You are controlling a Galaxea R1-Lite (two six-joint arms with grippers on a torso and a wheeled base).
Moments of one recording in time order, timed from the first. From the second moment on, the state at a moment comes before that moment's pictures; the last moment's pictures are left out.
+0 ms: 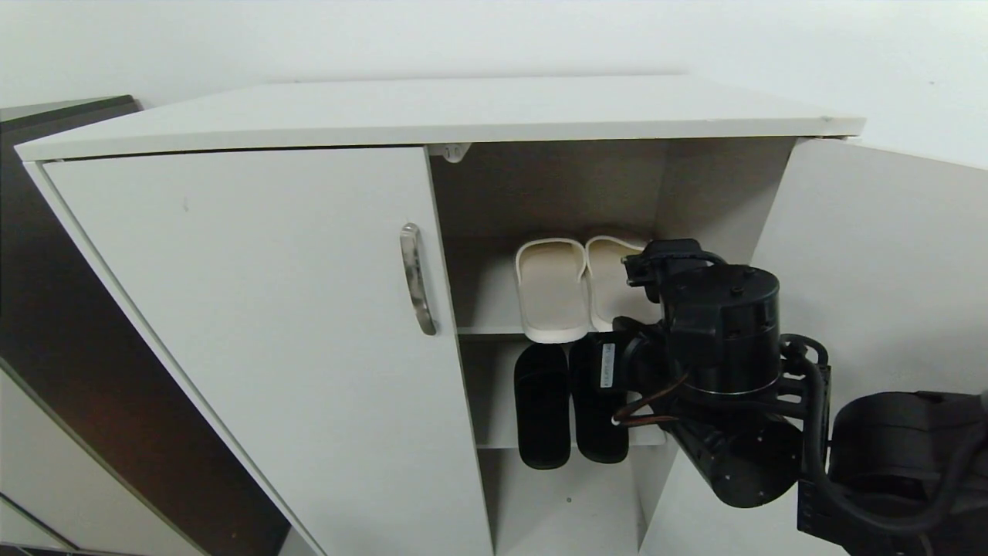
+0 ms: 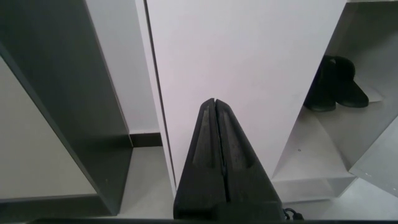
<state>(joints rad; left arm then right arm) 0.00 0.00 0.00 0.00 -0.03 0.01 0.92 1.78 -0.95 -0.59 -0.75 0.21</state>
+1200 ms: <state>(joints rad) 0.00 0.00 0.00 0.00 -0.03 0.01 0.92 1.79 -0.92 -0.59 -0.75 0.22</state>
